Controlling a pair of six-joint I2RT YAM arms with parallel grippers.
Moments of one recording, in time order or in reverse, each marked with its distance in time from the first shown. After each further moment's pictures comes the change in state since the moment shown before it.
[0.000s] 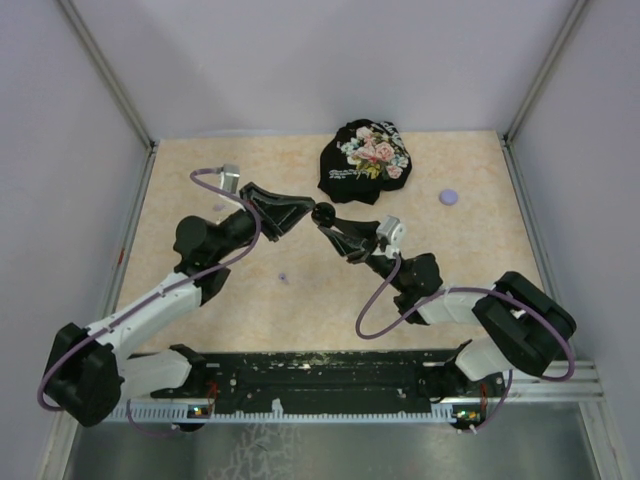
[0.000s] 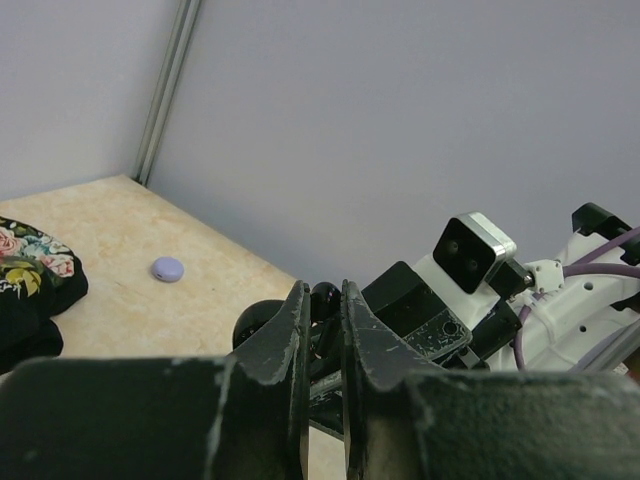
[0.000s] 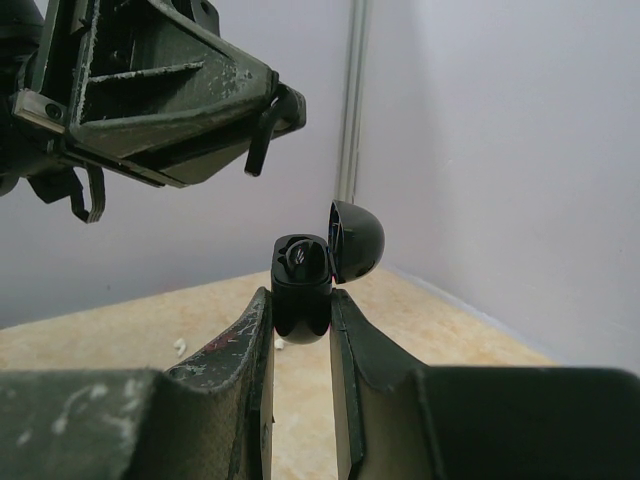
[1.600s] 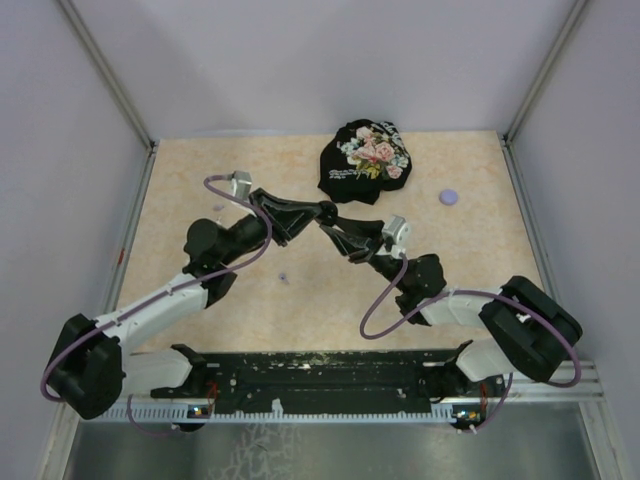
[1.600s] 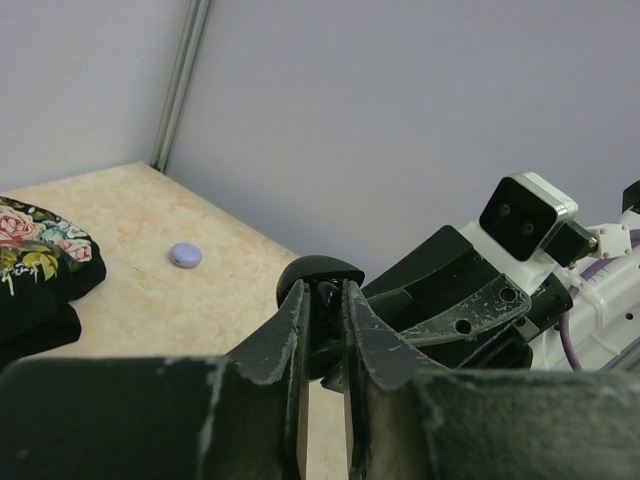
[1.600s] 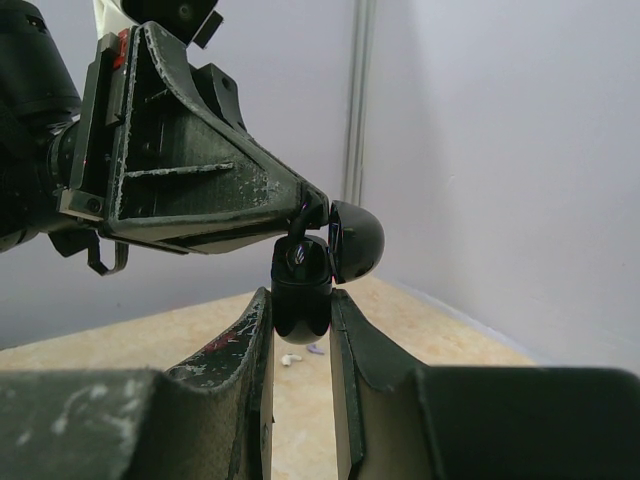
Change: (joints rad) left arm -0.051 0.050 -0.029 0.020 -0.053 0.085; right arm 0.000 -0.040 0.000 -0.004 0.002 0.026
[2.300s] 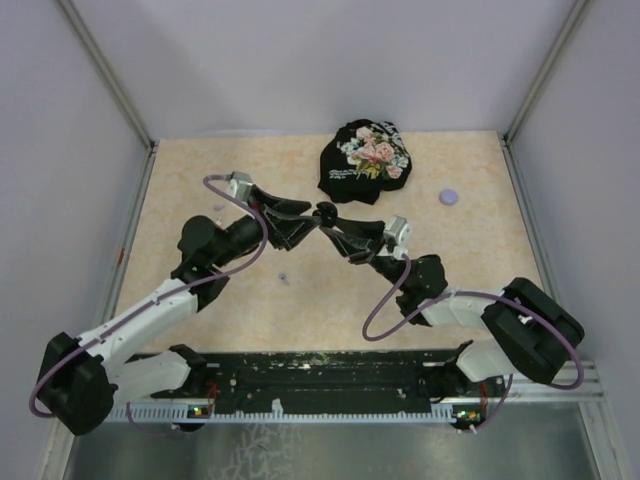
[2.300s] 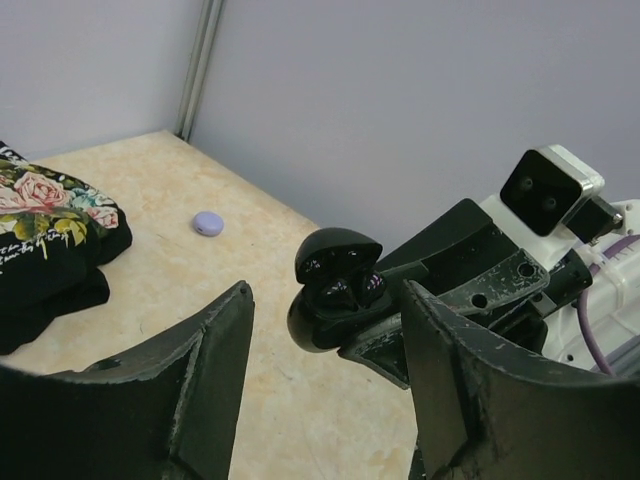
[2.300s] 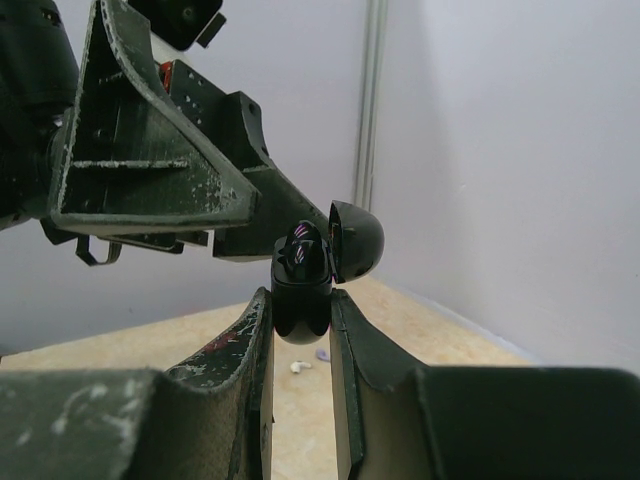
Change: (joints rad) left arm -0.002 -0.098 0.009 -0.193 -0.014 0.072; right arm 0.003 -0.013 0.000 0.004 -0.018 0.015
